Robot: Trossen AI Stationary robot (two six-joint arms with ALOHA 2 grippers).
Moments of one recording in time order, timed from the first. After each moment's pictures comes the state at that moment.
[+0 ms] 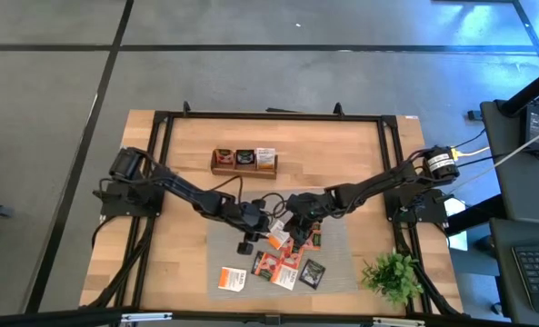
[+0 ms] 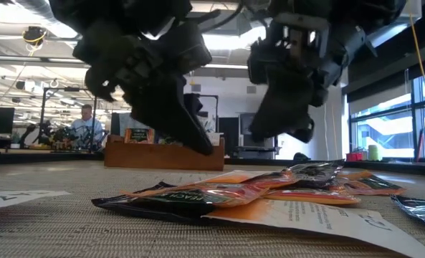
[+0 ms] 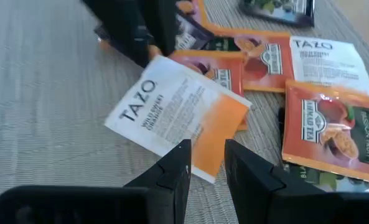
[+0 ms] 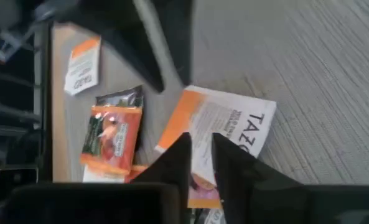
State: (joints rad) left arm -0.23 1.82 0.88 0.20 0.03 -0.07; right arm 0.19 1.71 0.84 0.11 -0.12 0.71
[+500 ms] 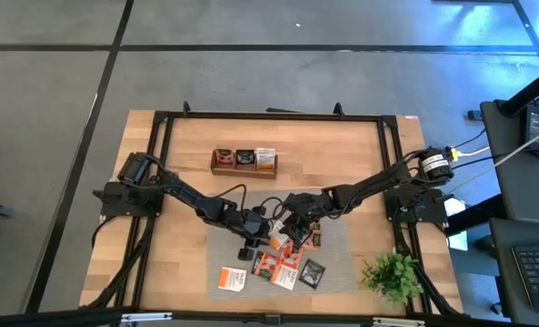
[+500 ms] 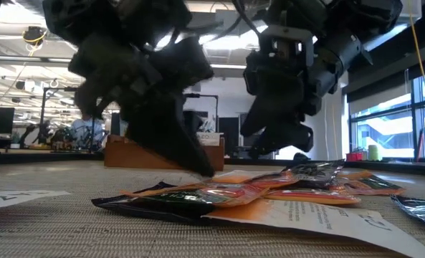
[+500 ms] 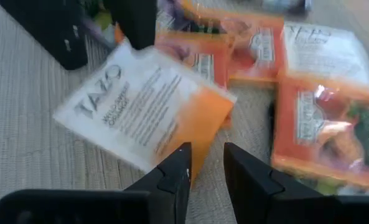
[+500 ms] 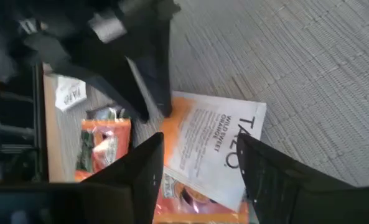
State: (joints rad) left arm -0.26 1.90 0.88 0.28 0.03 -0.12; right arm 0.18 1.76 0.84 0.18 -0.11 0.79
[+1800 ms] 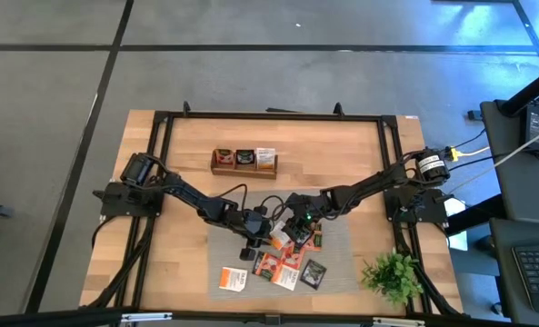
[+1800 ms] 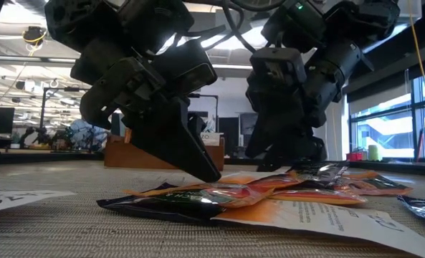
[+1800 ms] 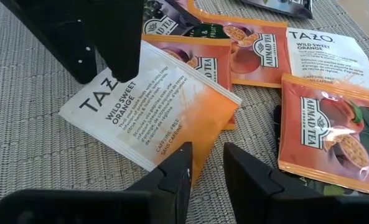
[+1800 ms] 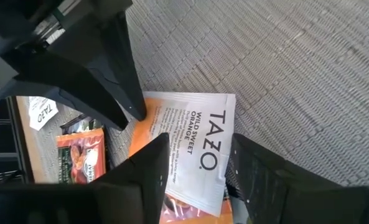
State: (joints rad) left arm -0.25 1.93 0.88 0.31 0.03 -0.12; right arm 0.18 1.79 0.84 0.13 -0.10 0.94
